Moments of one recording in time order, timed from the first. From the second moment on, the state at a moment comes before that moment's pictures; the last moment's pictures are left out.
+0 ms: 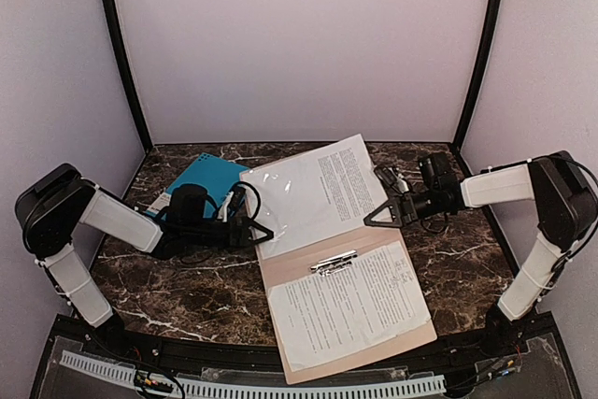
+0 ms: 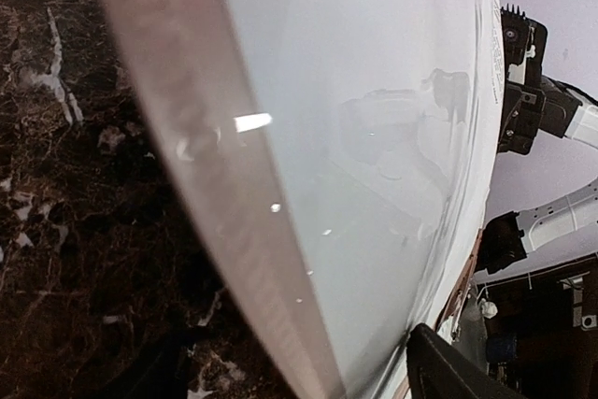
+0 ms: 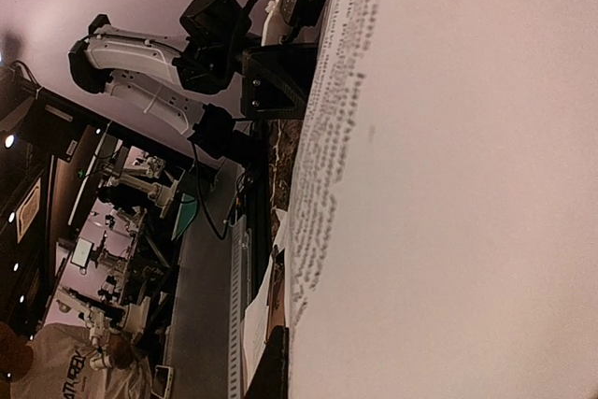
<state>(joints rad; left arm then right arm) -0.58 1.66 0.58 0.57 0.60 -0.68 0.34 1.67 0.86 -0.08 -1.33 0.11</state>
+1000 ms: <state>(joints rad) -0.57 1.29 0.48 0.49 0.28 -0.58 0.29 1.78 1.04 -0.32 -0.96 0.14</state>
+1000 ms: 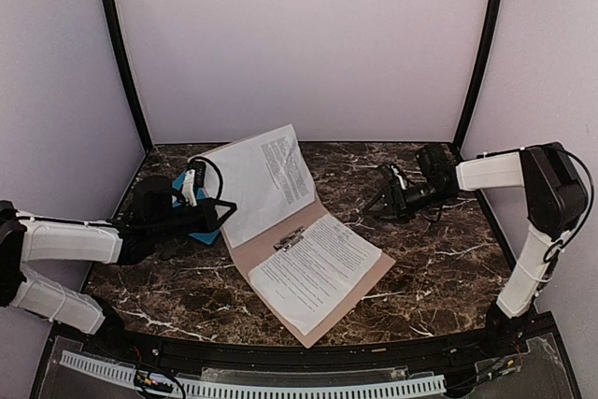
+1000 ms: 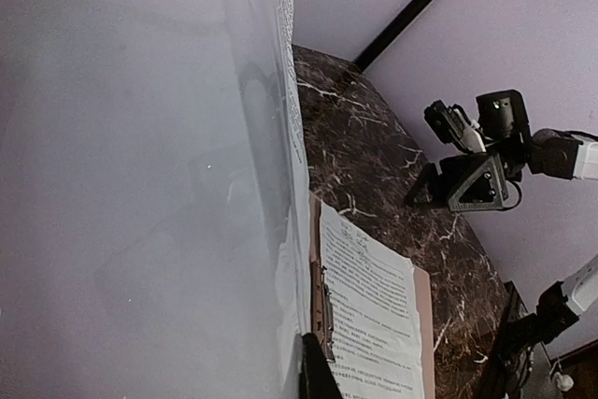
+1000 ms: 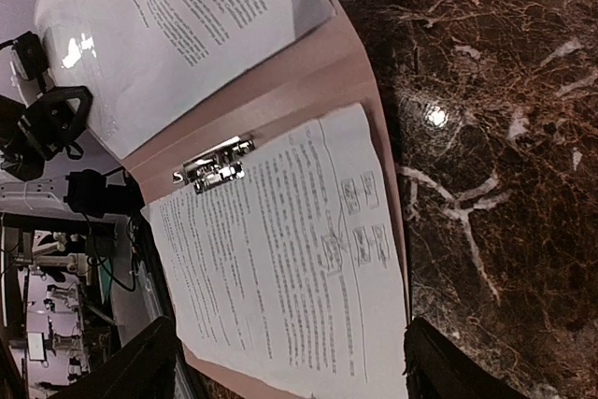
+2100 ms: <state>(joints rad) -1.48 1.69 0.88 -0.04 -0.89 0.16 0.29 1.60 0.96 -0.46 -0.45 0.24</state>
